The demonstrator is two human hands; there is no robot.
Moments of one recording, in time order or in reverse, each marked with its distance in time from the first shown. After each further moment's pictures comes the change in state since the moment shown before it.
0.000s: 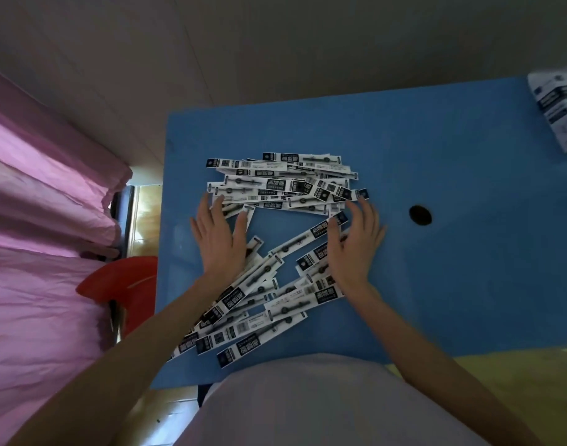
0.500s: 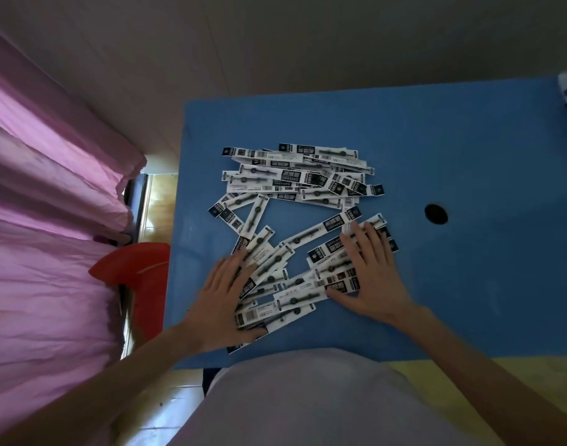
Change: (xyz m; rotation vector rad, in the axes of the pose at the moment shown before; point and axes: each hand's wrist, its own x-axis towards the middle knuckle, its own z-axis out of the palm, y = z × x) left_hand -0.106 -0.067 -0.043 0.253 -0.416 0.597; right_hand -0.030 0.058 -0.045 -0.468 -0.499 -0.620
